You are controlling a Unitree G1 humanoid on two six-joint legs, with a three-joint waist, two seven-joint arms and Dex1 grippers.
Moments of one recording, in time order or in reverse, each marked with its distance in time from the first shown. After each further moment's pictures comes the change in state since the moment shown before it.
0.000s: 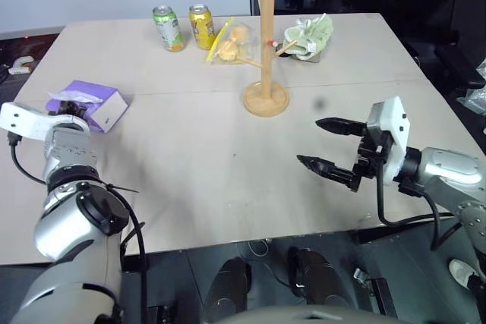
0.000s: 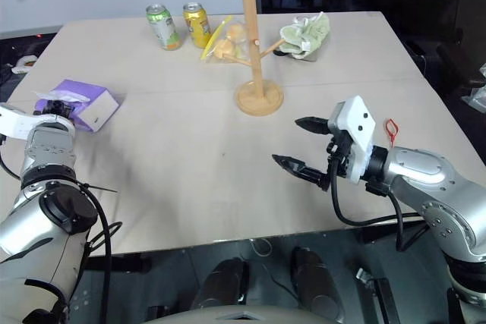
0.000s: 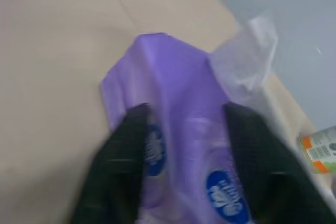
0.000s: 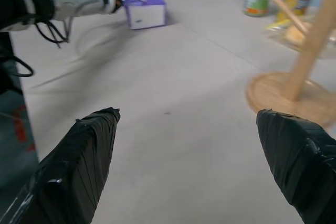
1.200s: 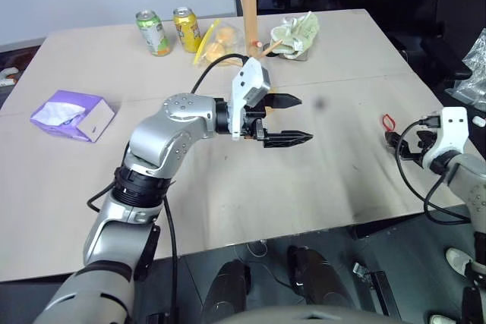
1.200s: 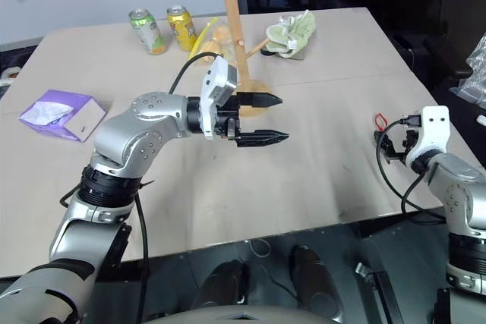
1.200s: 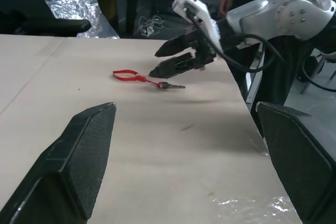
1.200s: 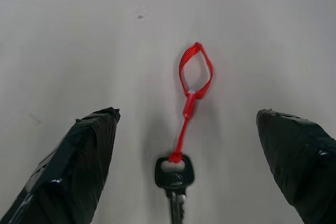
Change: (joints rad) left arm 0.118 -0.152 -1.008 -1.178 -0.015 0.542 -1.010; right arm -0.039 0.157 -0.209 0.621 -0.359 0.042 -0.310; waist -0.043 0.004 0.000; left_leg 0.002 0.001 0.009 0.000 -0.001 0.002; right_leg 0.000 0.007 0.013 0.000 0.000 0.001
